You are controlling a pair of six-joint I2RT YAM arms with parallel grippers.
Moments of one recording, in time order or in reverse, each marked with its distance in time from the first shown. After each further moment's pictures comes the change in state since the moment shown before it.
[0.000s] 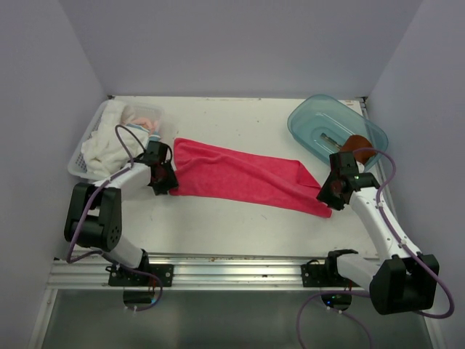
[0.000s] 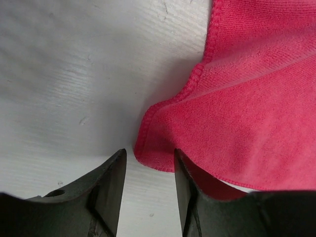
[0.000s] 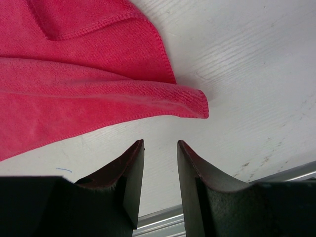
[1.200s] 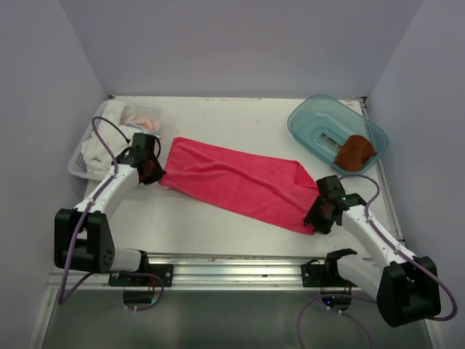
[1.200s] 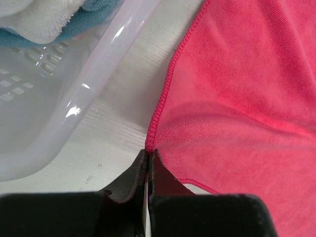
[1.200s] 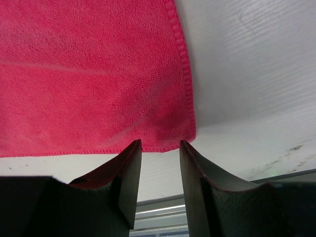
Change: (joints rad) left arm 0.050 -0.178 0.066 -0.104 -0.117 -0.014; right arm 0.107 -0.067 -0.277 0.093 -0.134 0.152
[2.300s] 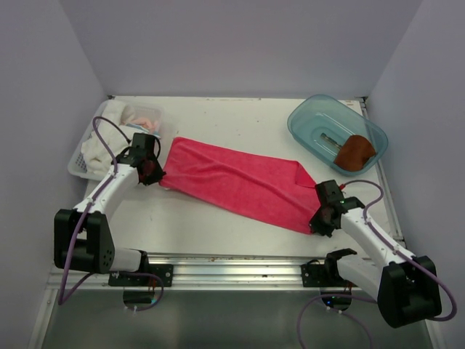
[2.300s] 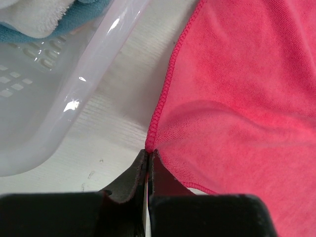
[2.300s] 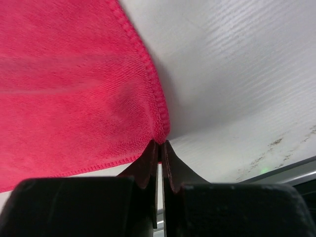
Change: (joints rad) left arm 0.000 -0.002 0.003 -0.021 0.013 0.018; right arm 0.025 -0.018 -0.070 -0.002 0.095 0.124
